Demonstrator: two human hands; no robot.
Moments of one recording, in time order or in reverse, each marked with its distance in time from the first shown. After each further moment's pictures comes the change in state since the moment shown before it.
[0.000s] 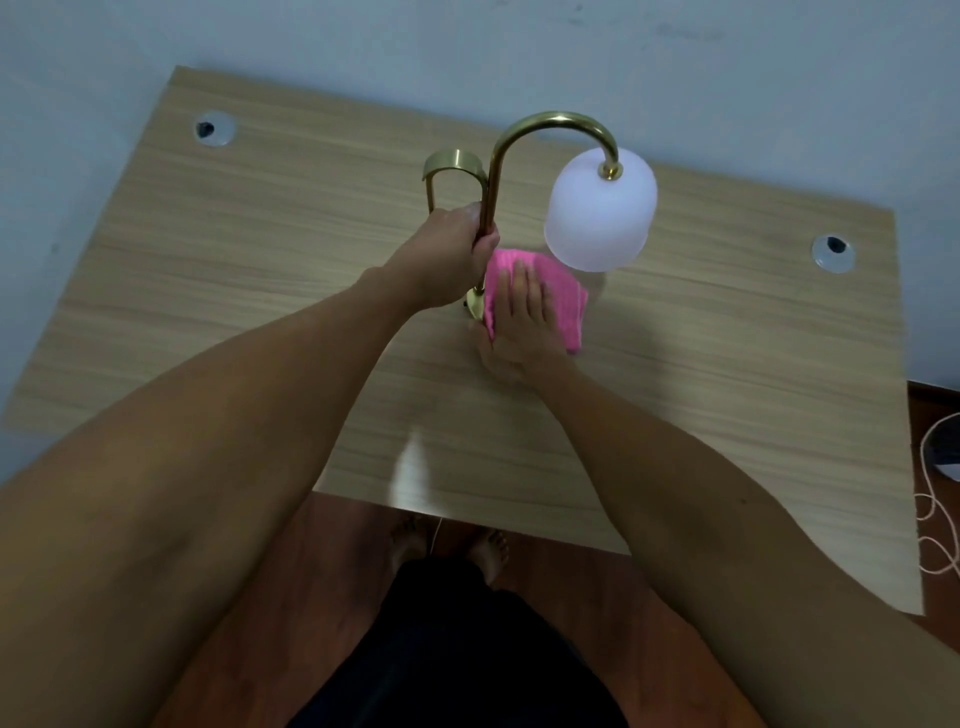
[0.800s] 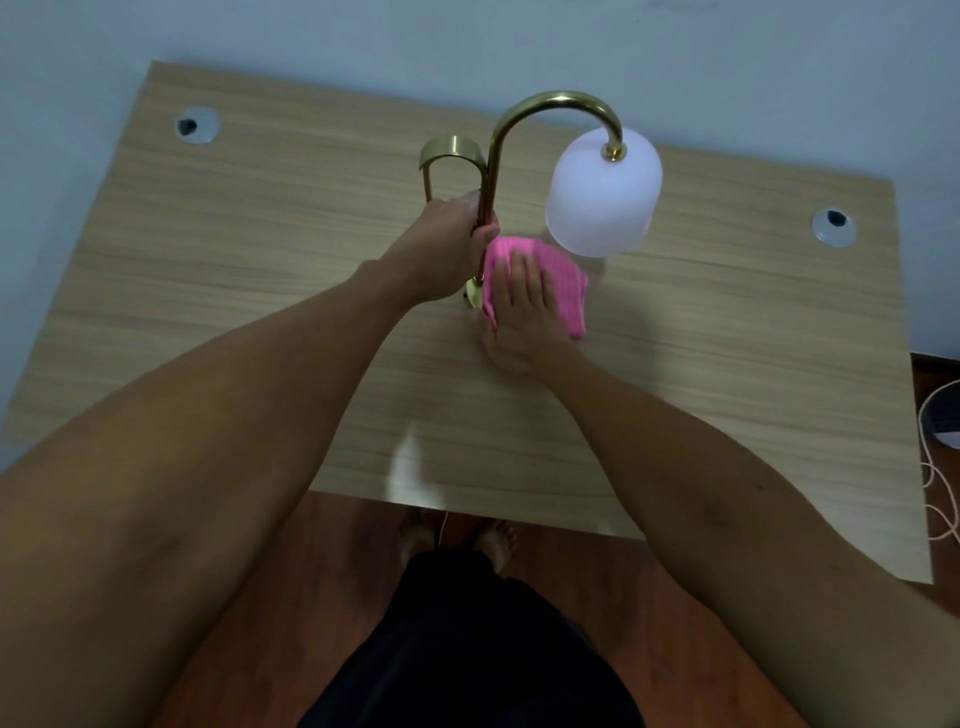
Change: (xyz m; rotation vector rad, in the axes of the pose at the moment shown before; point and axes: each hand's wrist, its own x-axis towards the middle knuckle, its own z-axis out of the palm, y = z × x) left_hand -0.002 -0.001 -0.006 -0.026 -0.044 0.037; right_hand 0.000 0.002 -0.001 -0.012 -0.005 -0.027
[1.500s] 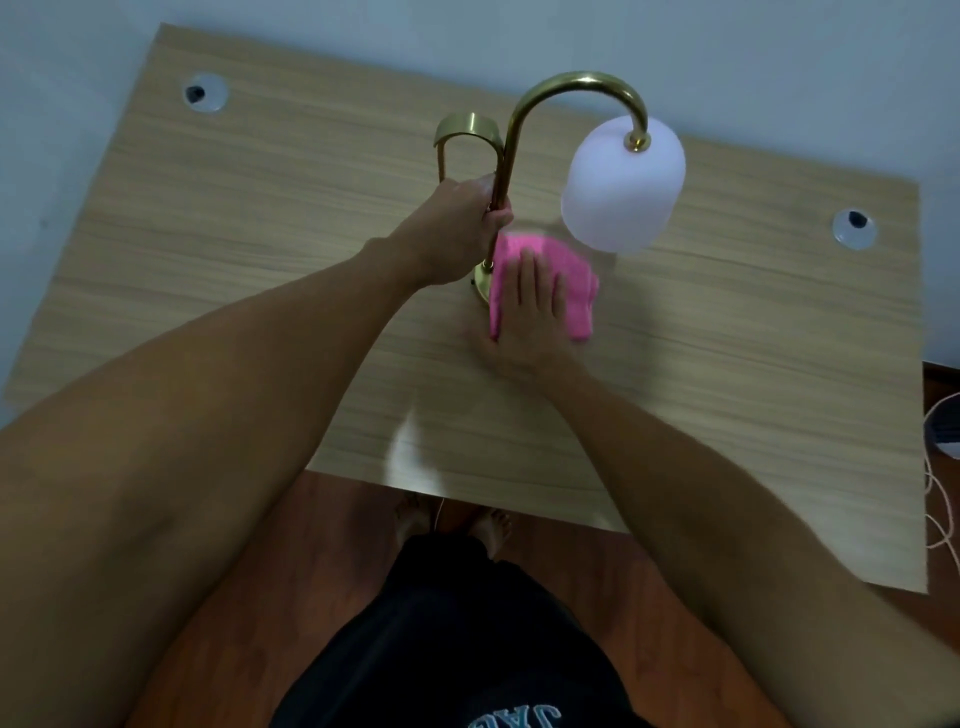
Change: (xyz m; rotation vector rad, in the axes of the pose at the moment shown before) left_hand 0.000 0.000 -0.003 0.040 -0.019 0.065; right_hand -0.008 -0.008 0.020 0.040 0.001 0.069
